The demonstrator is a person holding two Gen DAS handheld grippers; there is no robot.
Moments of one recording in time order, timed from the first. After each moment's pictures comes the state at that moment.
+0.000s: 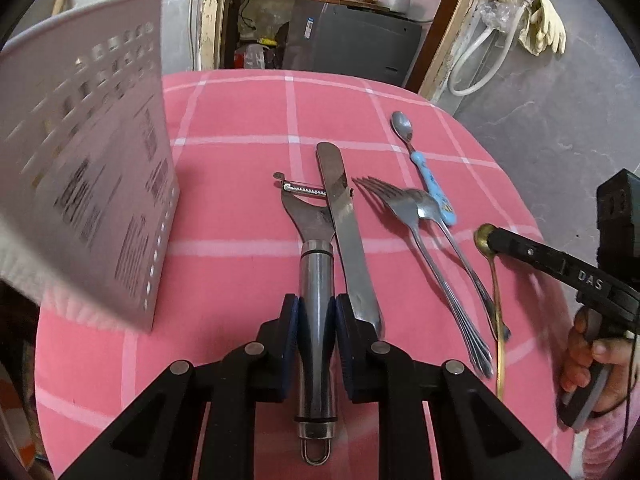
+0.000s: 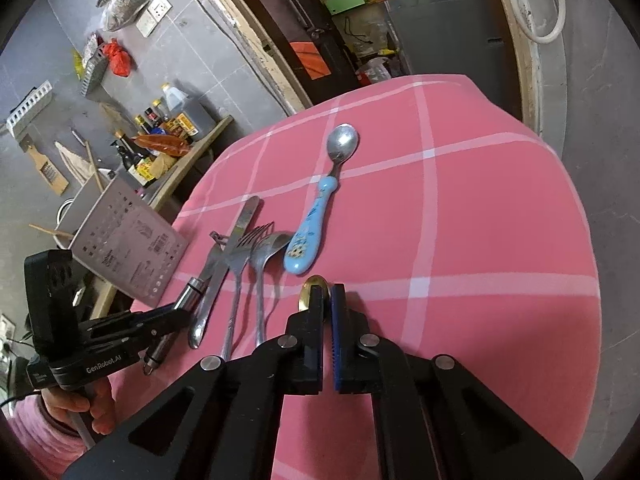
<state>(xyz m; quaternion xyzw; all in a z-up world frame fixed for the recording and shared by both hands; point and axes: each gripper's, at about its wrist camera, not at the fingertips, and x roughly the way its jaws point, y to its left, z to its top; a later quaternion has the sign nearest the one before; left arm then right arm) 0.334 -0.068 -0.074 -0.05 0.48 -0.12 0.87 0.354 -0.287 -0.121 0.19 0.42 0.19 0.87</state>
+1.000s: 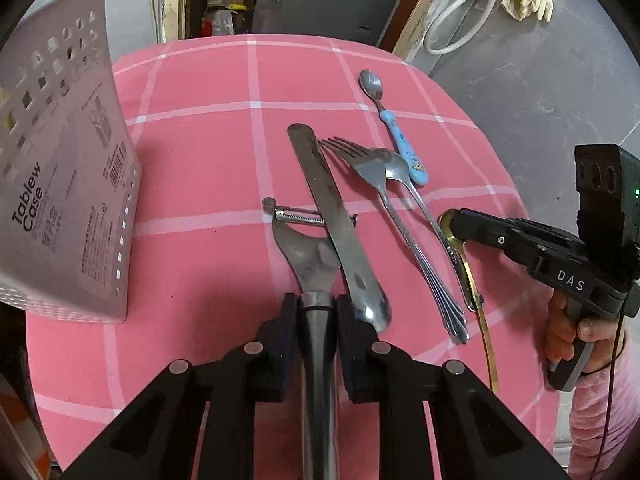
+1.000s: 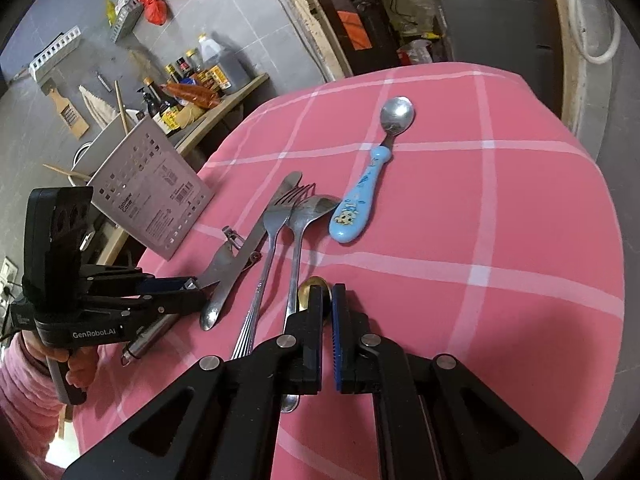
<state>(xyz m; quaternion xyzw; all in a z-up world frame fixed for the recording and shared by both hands) 0.346 -0.081 -0.075 -0.03 0.54 -0.17 0.82 0.354 -0.269 -0.122 0.12 0.45 0.25 0.85</state>
